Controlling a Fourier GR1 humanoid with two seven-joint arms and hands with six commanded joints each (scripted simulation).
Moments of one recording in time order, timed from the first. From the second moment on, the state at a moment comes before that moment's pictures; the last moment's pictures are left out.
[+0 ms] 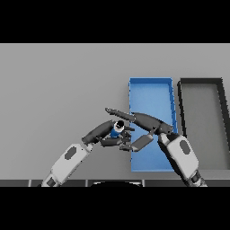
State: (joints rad) left arm -0.31 0.15 -0.57 -1.56 0.15 -0.22 -0.05; right arm -0.41 -0.26 0.31 -1.87 -0.40 0.58 0.31
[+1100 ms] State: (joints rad) left arm -0.30 0.16 -0.56 -1.58 0.15 -0.23 -0.04; right arm -0.56 -0.12 0.37 -1.70 -0.37 0.62 0.30
